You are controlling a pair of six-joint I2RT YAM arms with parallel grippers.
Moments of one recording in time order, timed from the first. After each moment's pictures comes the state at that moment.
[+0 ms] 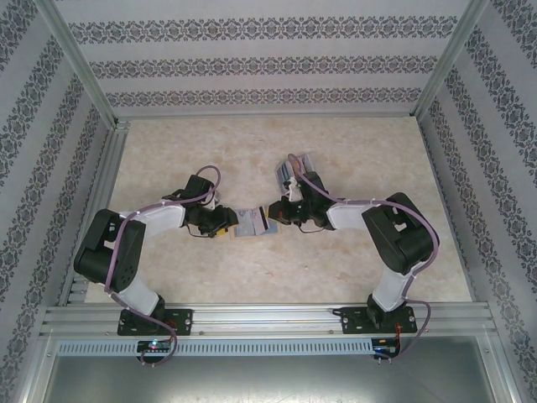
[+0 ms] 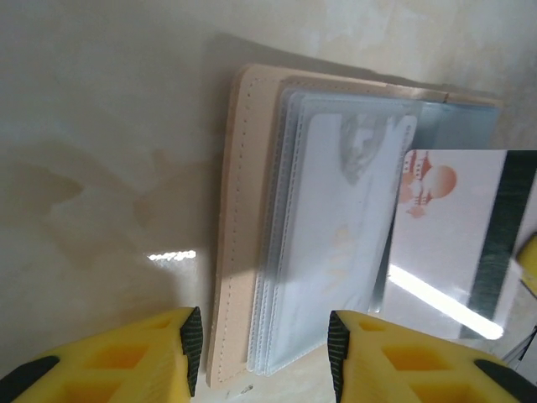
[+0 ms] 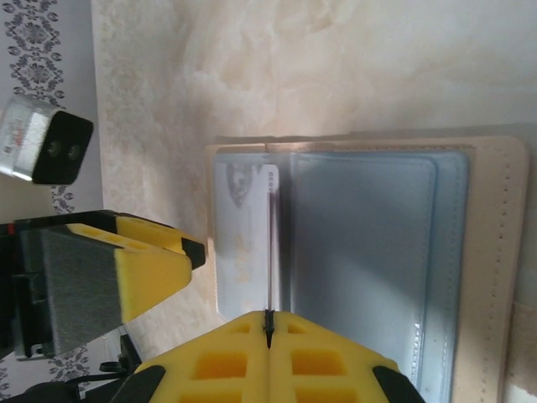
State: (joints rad) left arm -0.31 1.61 0.79 -0.32 0.50 -0.73; right arm 0.52 1.79 0.81 0.22 -0.66 0.86
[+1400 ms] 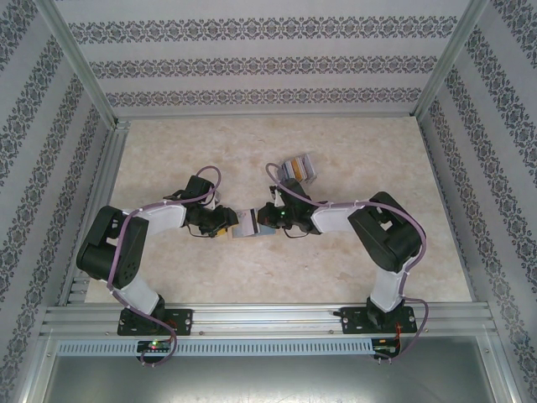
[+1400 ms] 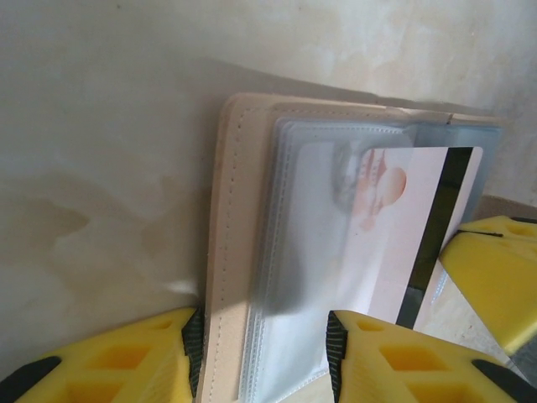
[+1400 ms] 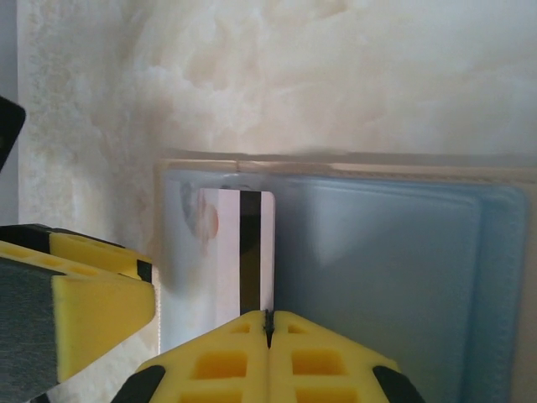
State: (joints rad) left arm -0.31 1.64 0.79 -0.28 0.50 -0.73; right arm 0.66 1.84 0.88 0.18 -0.39 0.82
